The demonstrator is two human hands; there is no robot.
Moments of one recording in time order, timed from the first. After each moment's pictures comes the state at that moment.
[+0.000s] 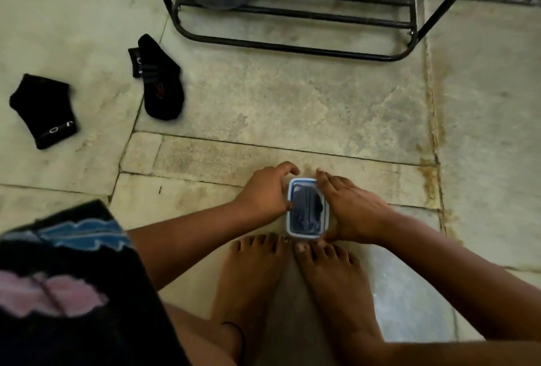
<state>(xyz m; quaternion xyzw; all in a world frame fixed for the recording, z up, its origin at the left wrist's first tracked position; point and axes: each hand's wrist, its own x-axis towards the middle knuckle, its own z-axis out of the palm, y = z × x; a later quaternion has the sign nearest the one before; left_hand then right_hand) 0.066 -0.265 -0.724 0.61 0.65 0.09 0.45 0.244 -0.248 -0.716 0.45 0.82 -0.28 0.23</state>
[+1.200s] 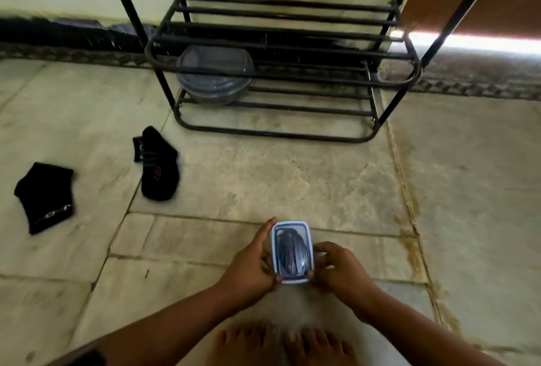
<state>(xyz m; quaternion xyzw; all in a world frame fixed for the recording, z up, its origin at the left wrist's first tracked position) 0.059 -0.272 -0.722 0.53 0.62 0.21 0.54 0.243 -0.250 -0.725 0.65 0.50 -0.57 -0.11</state>
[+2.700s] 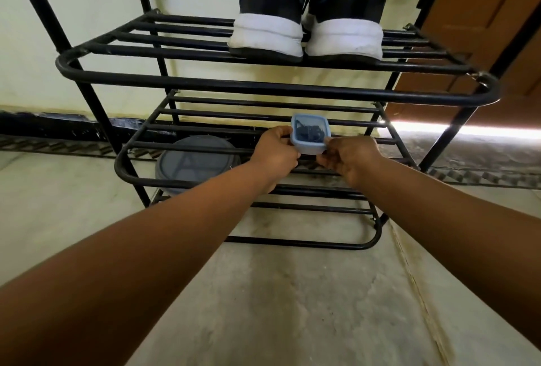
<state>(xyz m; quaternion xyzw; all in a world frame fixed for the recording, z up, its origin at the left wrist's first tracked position) 0.085 0.049 -0.581 0.49 0.58 0.44 0.49 0.217 0.082 -0.587 0.61 0.32 -0.56 -0.47</state>
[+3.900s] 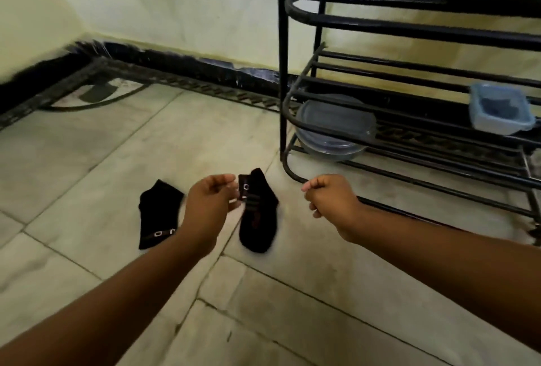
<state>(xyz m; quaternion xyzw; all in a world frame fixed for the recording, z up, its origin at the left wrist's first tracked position) -0.157 -0.167 -0.649 0.18 0.69 0.60 0.36 0.005 -0.062 -0.659 0.53 0.61 -0.56 -0.18</state>
